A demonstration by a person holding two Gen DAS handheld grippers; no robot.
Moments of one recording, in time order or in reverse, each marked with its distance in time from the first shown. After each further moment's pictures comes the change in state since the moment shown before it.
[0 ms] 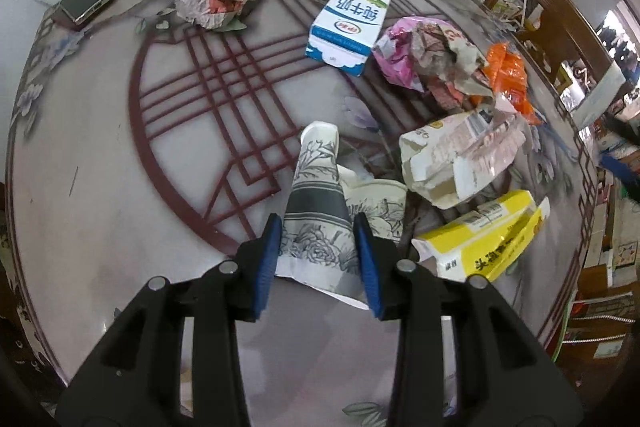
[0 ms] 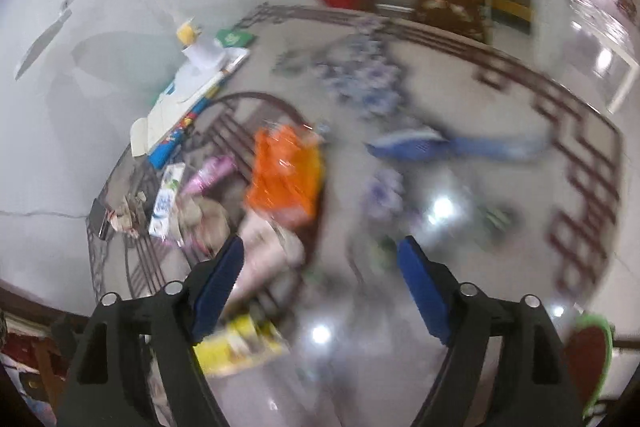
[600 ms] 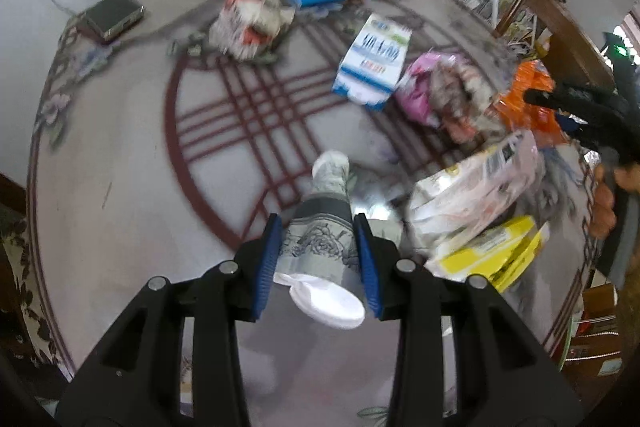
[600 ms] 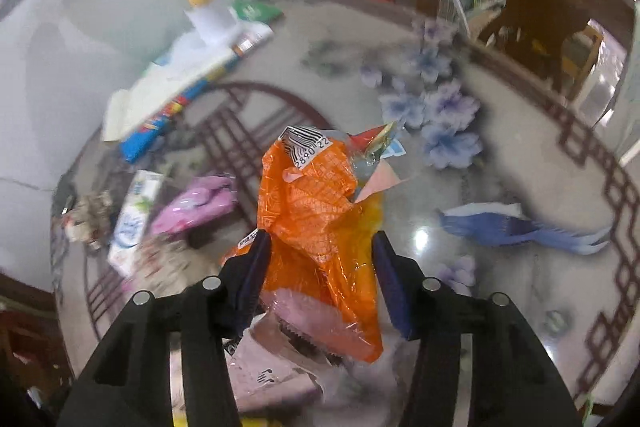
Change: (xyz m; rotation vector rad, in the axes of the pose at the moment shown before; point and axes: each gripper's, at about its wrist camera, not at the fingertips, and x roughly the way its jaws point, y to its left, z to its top) left arm -0.027 0.008 0.008 -0.010 -0.103 0.039; right arm 0.068 0.043 0.034 -0.164 -0.002 -0.076
